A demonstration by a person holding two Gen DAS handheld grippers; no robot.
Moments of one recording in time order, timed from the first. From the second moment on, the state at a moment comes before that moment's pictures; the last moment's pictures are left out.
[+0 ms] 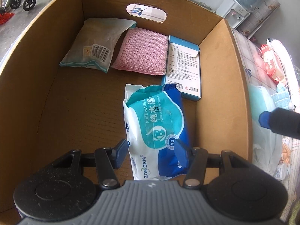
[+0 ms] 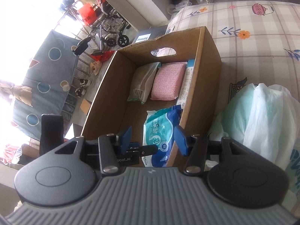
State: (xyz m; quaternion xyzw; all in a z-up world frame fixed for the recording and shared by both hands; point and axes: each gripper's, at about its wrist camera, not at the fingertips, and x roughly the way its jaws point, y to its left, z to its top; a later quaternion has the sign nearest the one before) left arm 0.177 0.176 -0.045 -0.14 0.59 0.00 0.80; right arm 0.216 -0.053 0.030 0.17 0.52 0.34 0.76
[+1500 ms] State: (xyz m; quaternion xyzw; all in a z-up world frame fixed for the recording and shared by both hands) left arm 0.130 -0.004 0.049 -0.04 0.38 -0.12 0.92; right arm 0.150 -0.237 0.033 0.30 0.38 0.26 0.84
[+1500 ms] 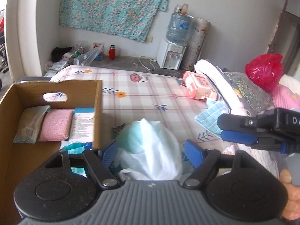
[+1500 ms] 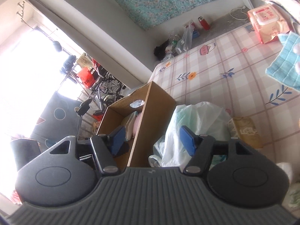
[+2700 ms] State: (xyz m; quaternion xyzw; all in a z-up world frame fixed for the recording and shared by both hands) left arm 0.284 -0.327 -0.069 0.08 0.42 -0.32 0.85; right arm 0.322 -0.501 -0.064 0.25 0.47 0.02 0.84
